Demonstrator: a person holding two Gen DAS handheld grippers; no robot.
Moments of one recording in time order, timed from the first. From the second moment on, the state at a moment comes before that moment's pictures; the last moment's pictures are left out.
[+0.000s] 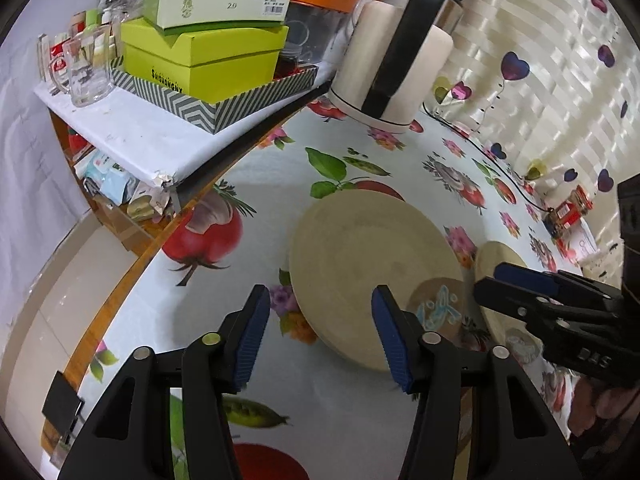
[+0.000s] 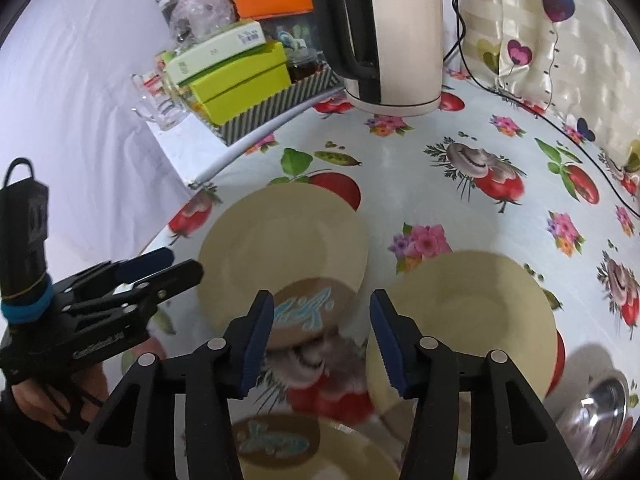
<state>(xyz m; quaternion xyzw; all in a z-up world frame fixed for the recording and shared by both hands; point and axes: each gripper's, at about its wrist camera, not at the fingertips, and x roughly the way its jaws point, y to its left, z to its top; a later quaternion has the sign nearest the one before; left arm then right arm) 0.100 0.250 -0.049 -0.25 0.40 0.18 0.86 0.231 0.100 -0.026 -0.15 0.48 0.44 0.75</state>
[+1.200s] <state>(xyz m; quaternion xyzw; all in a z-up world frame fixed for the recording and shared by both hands) 0.114 0.258 -0.063 -0.27 0.42 0.16 0.85 0.266 0.131 -0.060 -0.15 0.52 0.41 0.73</state>
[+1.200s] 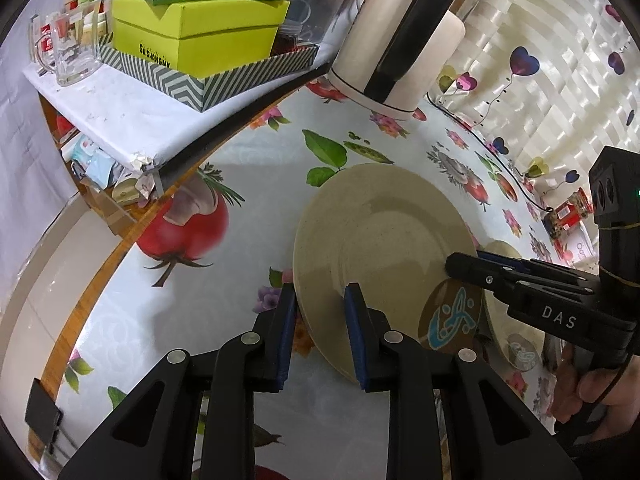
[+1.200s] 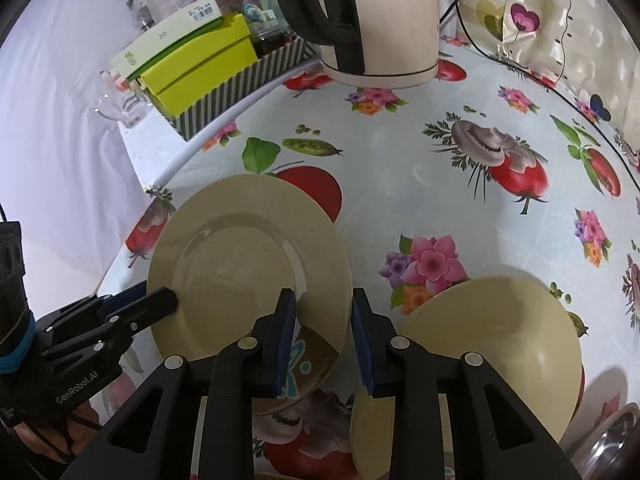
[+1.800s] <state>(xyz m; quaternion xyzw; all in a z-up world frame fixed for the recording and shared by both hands) 0.108 0.254 -0.068 -0.27 0.43 0.17 0.84 0.268 0.135 -0.068 -0.16 0.53 0.42 0.72</state>
